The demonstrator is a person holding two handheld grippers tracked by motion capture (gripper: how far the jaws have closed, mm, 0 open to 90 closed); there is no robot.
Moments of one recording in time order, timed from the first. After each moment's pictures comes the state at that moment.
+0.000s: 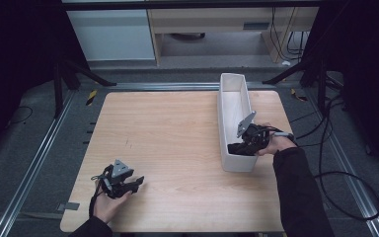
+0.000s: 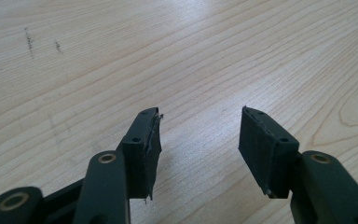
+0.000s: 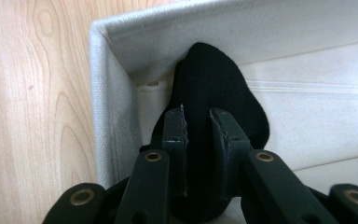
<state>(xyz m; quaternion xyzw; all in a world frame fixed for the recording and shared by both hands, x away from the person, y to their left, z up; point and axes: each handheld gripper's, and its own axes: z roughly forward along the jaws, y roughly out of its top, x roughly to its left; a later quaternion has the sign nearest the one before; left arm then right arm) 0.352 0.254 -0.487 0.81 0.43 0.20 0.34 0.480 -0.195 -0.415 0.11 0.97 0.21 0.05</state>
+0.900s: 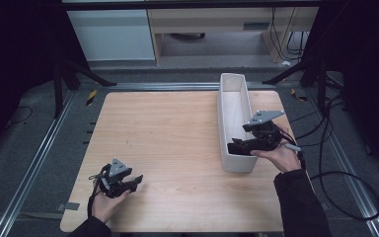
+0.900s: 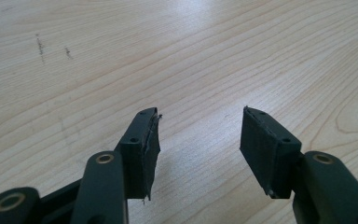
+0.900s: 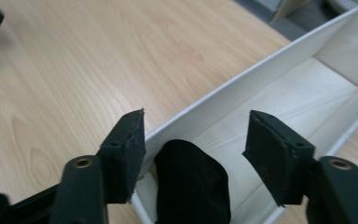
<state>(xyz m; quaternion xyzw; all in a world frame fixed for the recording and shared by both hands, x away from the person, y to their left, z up) 0.351 0.258 -0.481 0.80 0.44 0.20 0.35 0.425 -0.200 -0.364 0.30 0.85 0.39 0.21</state>
